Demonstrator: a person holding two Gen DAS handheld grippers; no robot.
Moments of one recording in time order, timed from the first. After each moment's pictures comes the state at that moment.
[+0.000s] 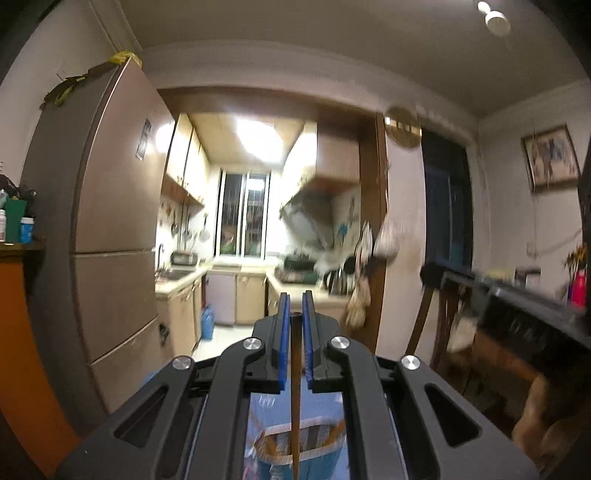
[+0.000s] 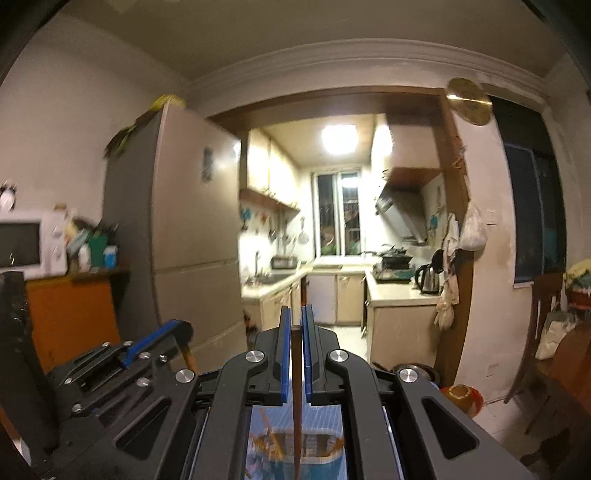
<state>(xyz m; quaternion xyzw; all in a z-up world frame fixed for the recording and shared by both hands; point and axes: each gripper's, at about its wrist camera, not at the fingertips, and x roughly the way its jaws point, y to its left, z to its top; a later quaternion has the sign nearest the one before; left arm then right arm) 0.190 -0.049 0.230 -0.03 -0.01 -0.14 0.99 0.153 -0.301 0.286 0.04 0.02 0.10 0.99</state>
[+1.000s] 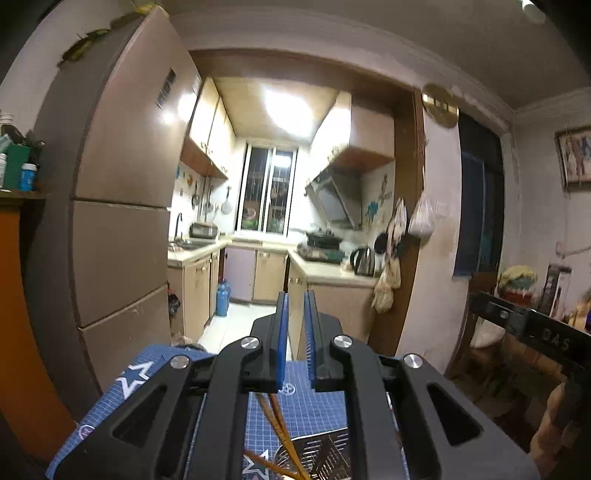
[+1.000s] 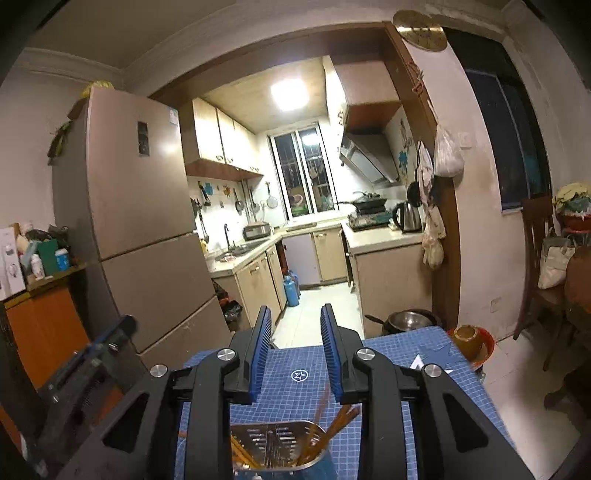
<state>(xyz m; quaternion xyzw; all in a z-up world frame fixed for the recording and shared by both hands) 0.275 -0.031 0.164 -0.06 0.03 -0.10 0.99 0.257 -0.341 0.192 0.11 0.10 0.07 0.99</state>
